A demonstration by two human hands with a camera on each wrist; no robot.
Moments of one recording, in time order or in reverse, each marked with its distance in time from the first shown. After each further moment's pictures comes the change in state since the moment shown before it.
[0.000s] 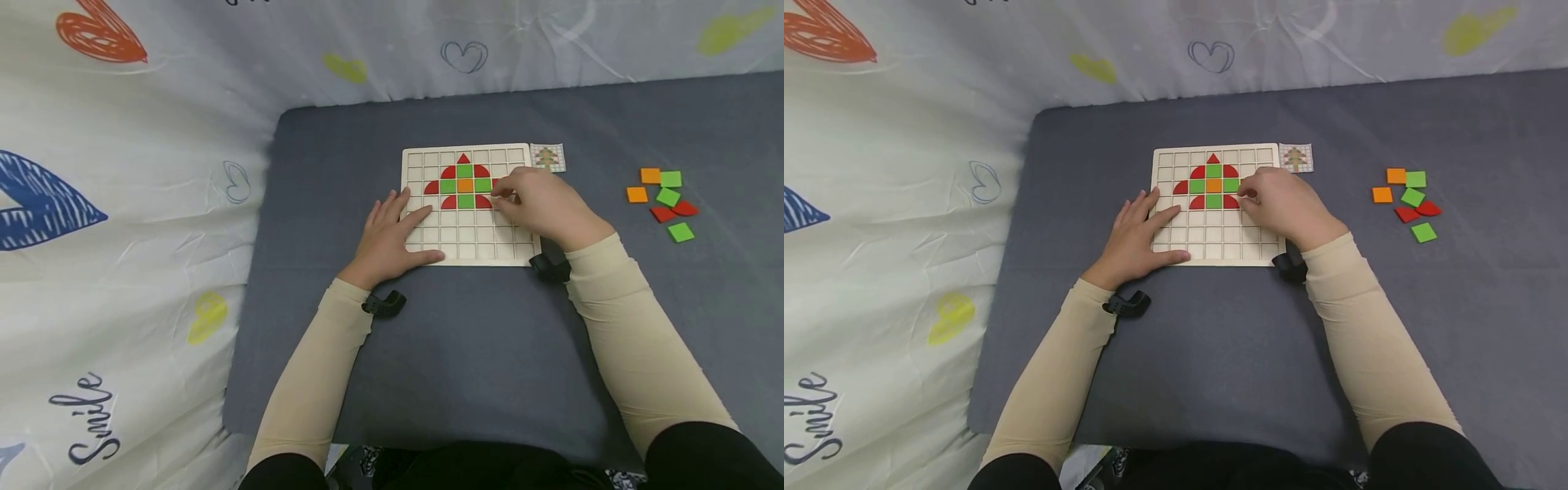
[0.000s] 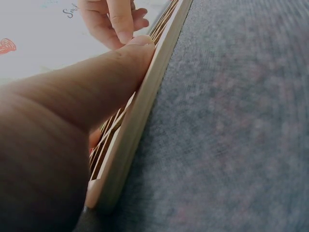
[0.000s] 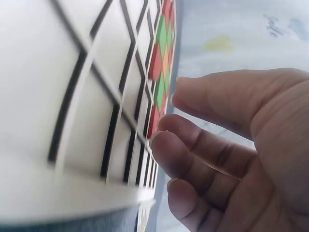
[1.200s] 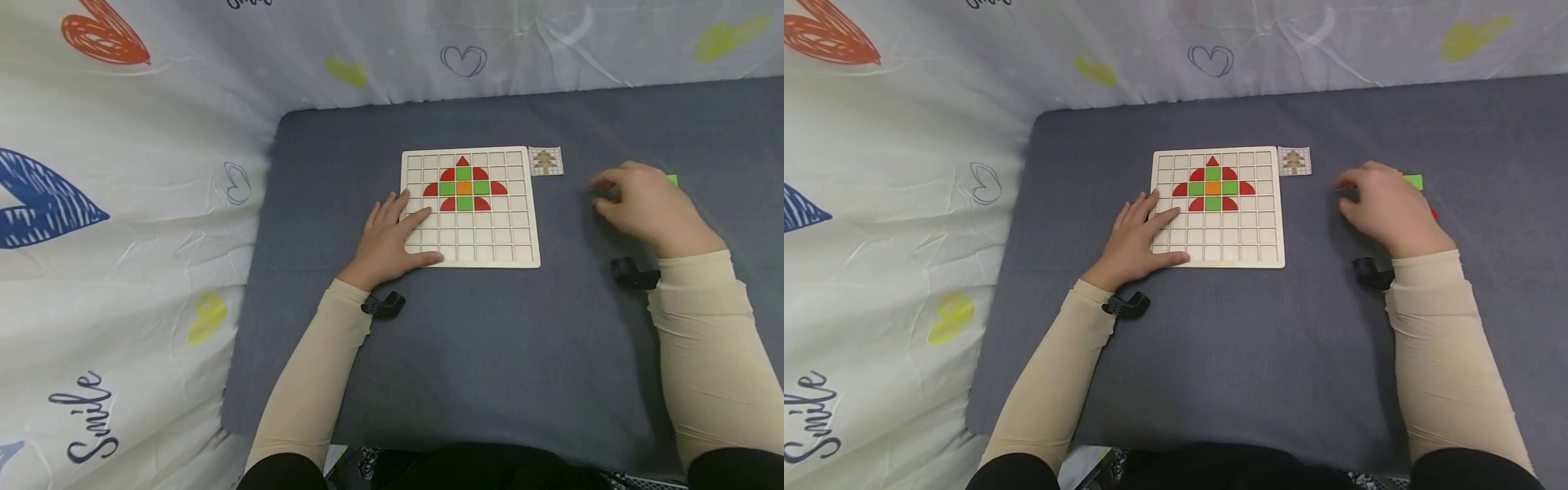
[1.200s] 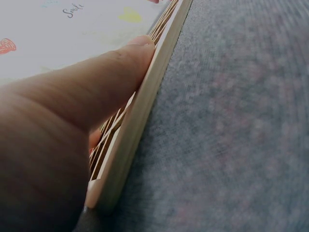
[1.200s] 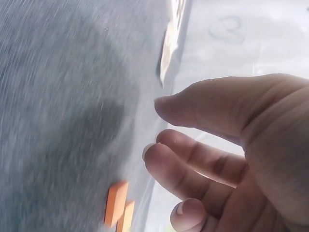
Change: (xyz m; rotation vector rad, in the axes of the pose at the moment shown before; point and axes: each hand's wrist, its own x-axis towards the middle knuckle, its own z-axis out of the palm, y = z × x) left_hand -0.001 0.002 0.000 -0.007 0.001 -0.015; right_hand -0.065 0.096 -0.046 -0.104 0.079 0.202
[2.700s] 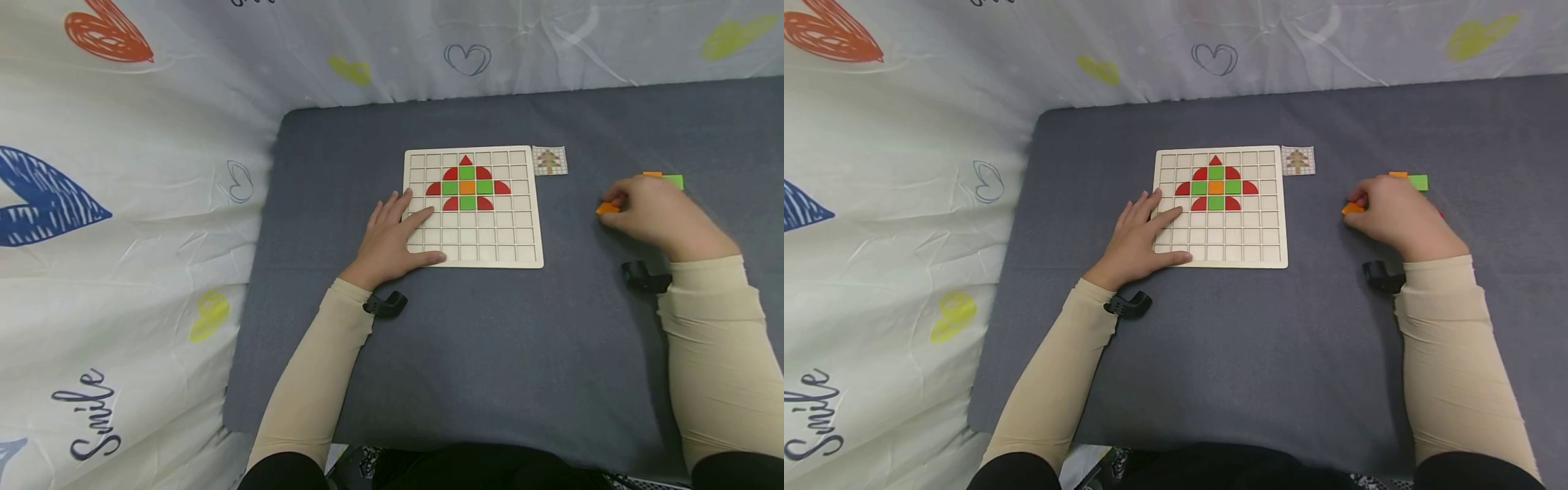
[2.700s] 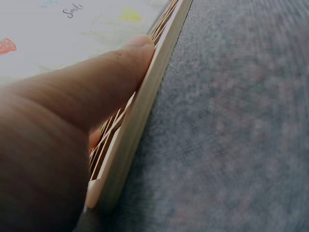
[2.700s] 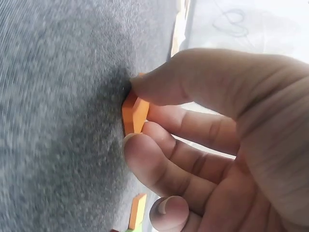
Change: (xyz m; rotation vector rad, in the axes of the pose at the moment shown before) left_hand 0.002 -0.001 0.001 0.021 -0.002 -0.003; right_hand -0.001 0.015 0.007 0.023 -0.046 0.001
